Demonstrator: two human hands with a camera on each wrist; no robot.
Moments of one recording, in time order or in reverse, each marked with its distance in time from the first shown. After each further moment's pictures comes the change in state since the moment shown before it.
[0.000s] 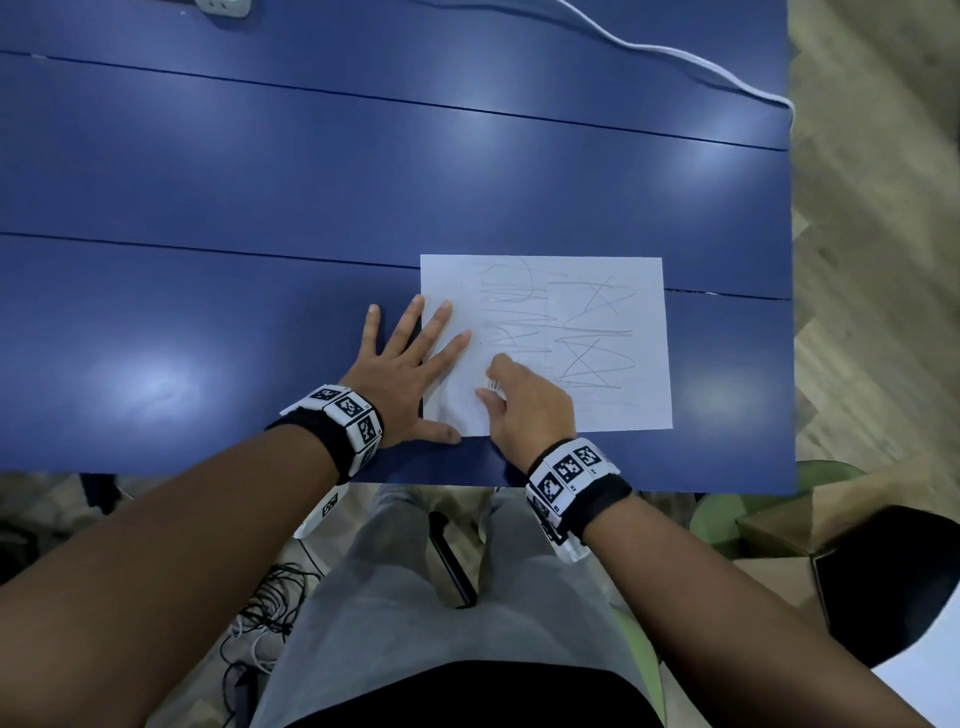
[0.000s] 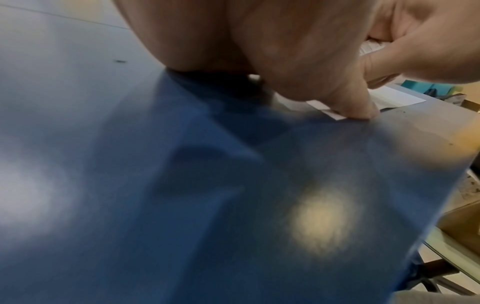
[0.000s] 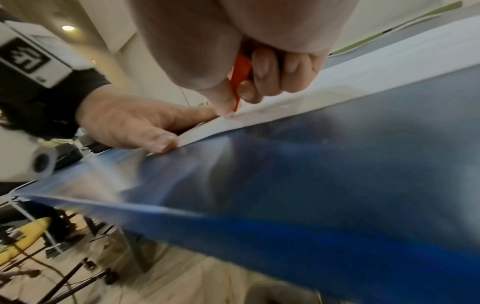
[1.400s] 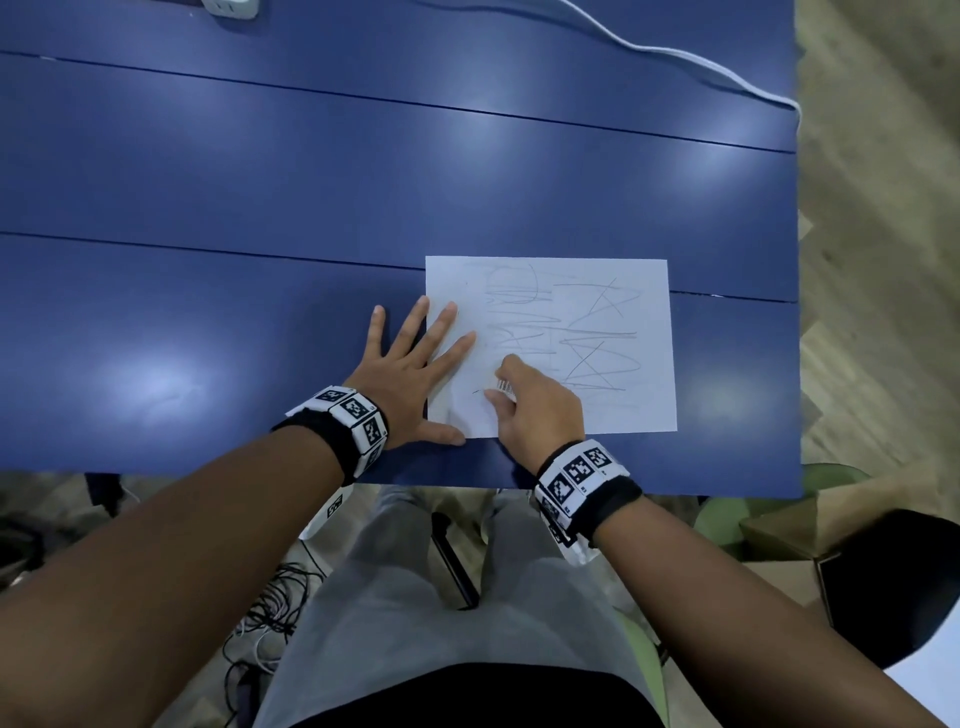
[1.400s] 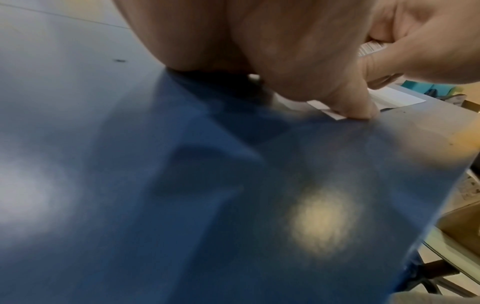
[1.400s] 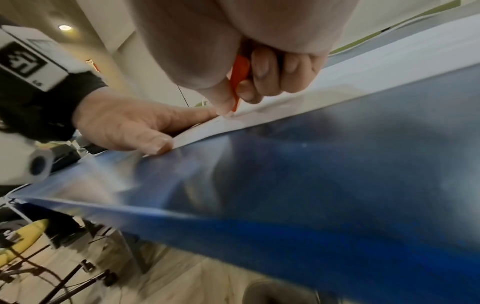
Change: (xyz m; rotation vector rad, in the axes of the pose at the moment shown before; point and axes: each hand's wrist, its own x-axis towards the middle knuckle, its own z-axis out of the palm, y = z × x) left_hand 0.001 -0.002 0.005 0.016 0.040 0.004; right_hand -0.001 0.004 -0.002 0.034 0.021 0.032
